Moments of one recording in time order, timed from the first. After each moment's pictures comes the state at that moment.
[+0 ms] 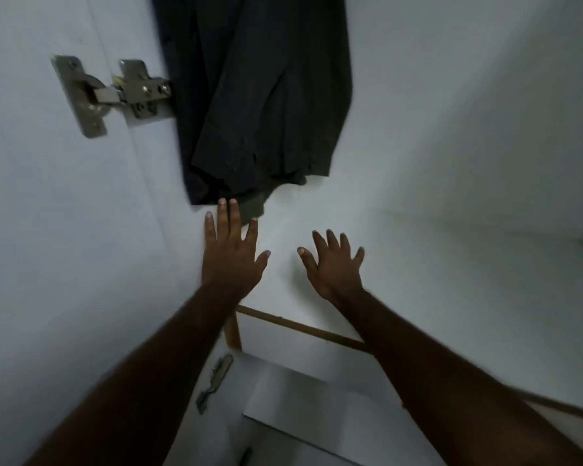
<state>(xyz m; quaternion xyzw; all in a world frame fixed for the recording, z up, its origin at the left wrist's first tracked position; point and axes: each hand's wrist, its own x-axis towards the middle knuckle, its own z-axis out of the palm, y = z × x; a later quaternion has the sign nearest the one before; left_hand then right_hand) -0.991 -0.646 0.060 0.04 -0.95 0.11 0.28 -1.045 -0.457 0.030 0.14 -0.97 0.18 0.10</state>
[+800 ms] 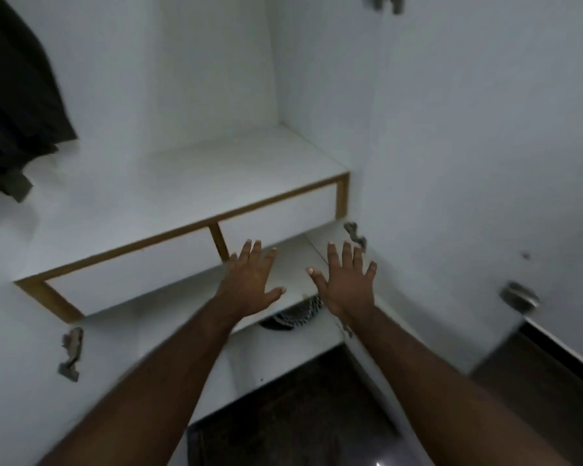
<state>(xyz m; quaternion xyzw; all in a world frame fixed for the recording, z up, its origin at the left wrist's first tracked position) -0.753 -0.377 -0.044 -0.43 -0.90 0.02 0.01 -0.631 -0.208 -0.071 -0.28 -0.94 0.16 0.09</state>
